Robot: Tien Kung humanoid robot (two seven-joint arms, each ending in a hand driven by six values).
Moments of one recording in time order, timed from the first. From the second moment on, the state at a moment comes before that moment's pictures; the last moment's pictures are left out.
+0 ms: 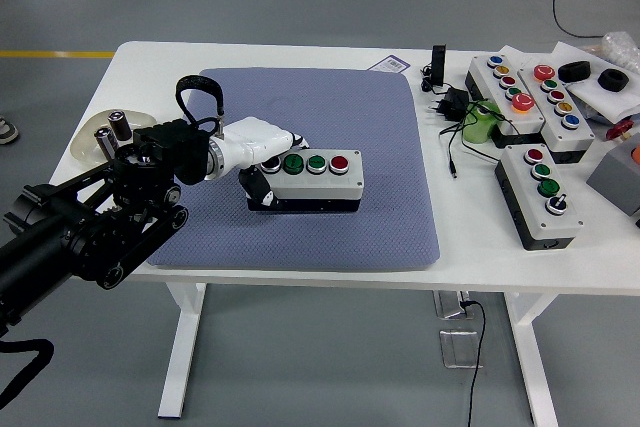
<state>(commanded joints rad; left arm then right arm) -0.87 0.19 -0.73 -0.96 2.16 -0.26 -0.03 0.18 -0.12 0.63 0.18 -0.64 -0.31 -0.10</state>
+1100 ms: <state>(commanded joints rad) -0.85 0.19 -0.77 -0.98 2.18 -0.33 0.00 0.17 -0.12 0.63 0.18 -0.64 -0.31 -0.10</state>
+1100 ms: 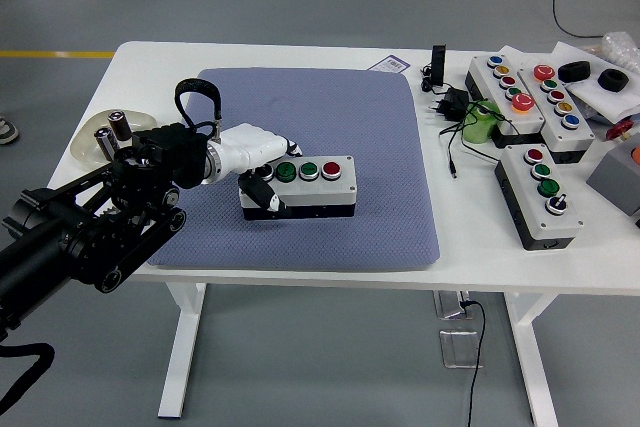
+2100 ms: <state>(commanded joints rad) -0.74 0.23 -1.05 -1.38 2.24 -0.59 0.14 0.18 -0.12 0.63 0.18 -0.64 -0.31 -0.09</state>
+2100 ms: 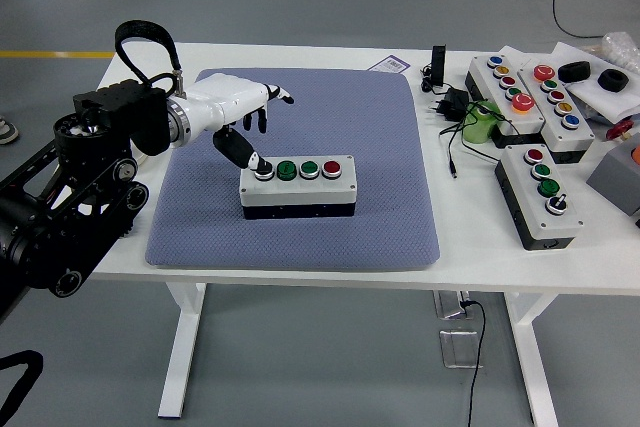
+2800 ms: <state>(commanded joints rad) -0.76 0.21 -0.94 -1.38 2.19 -0.65 0.21 0.18 -0.12 0.64 0.18 -0.65 -0.30 -0.10</state>
